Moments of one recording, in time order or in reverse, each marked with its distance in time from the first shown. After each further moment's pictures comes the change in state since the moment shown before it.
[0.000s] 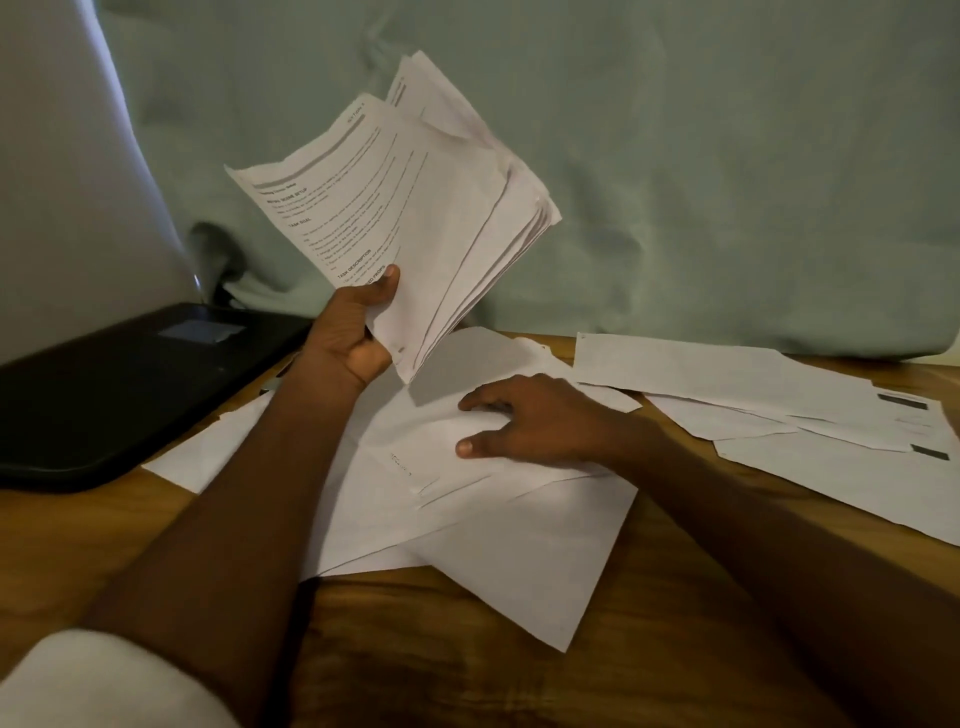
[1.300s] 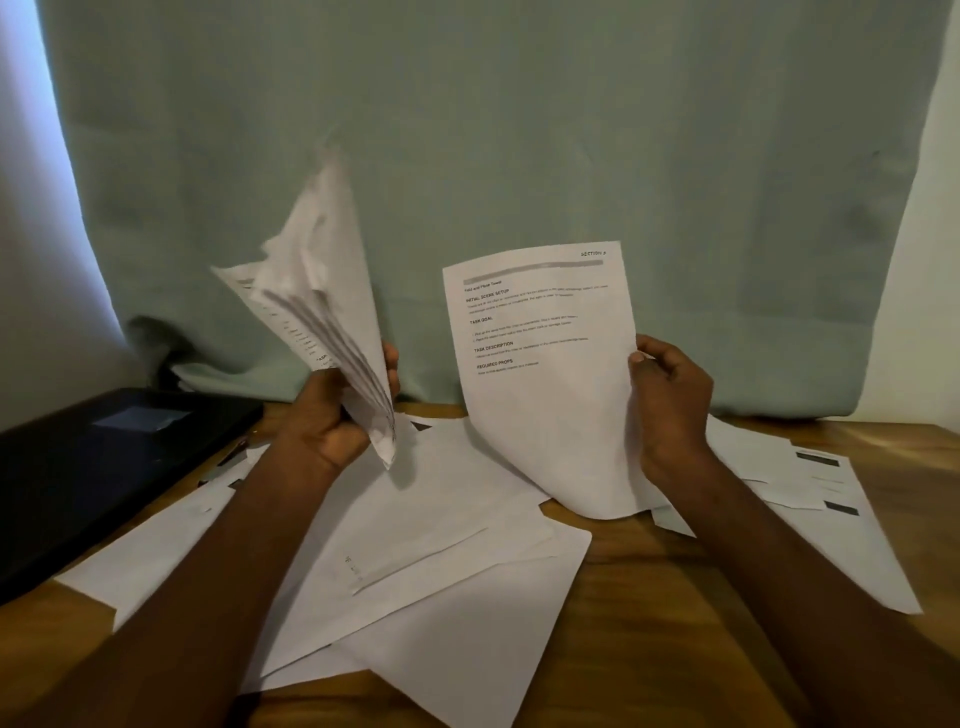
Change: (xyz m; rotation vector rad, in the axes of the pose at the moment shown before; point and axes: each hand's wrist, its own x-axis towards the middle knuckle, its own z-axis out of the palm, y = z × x) left_hand -0.007 -0.007 0.040 -0.253 -0.030 -0.131; right_hand -0.037 0.085 -0.092 0.884 1.229 0.252
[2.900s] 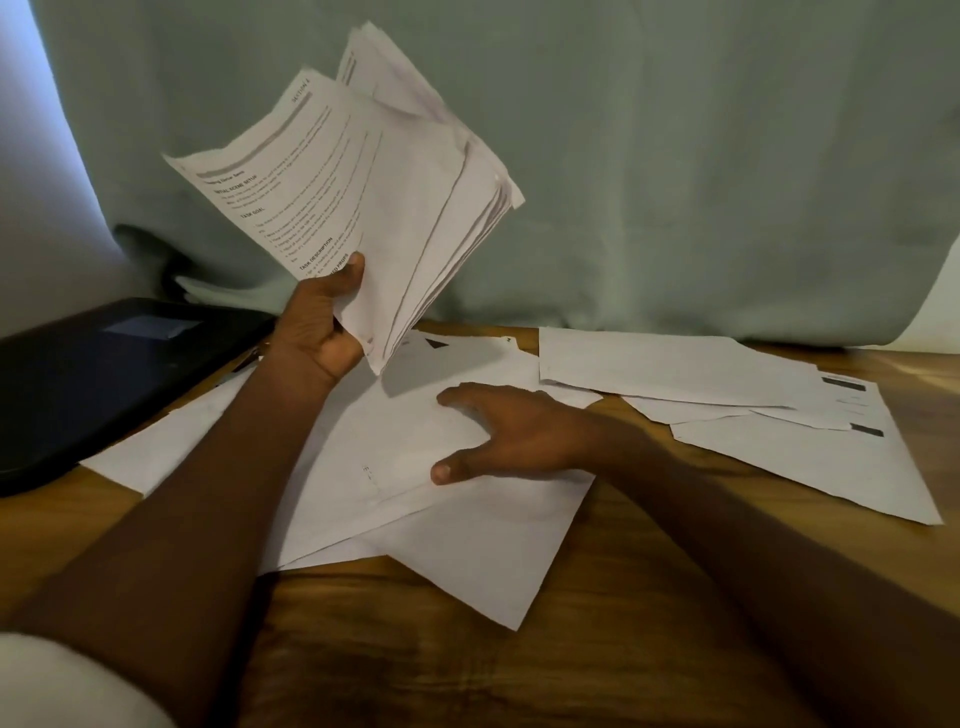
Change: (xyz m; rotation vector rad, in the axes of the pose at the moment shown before) left_hand 0.003 0.005 -0.034 0.175 -0.020 0.127; right_hand -0.107 0.019 0.054 -0.945 -1.379 -0.195
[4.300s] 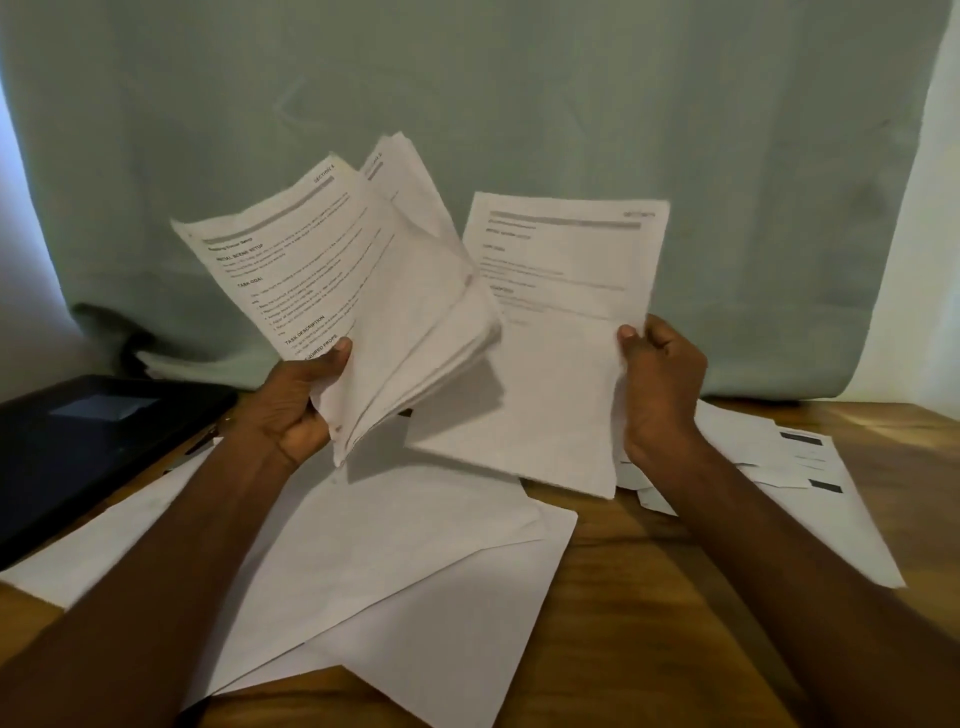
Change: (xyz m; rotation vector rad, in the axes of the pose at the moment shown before) left_hand 0.006 -0.003 0.000 0.074 -0.137 -0.049; right_hand -0.031 0.078 -0.086 0.998 1.477 0.120
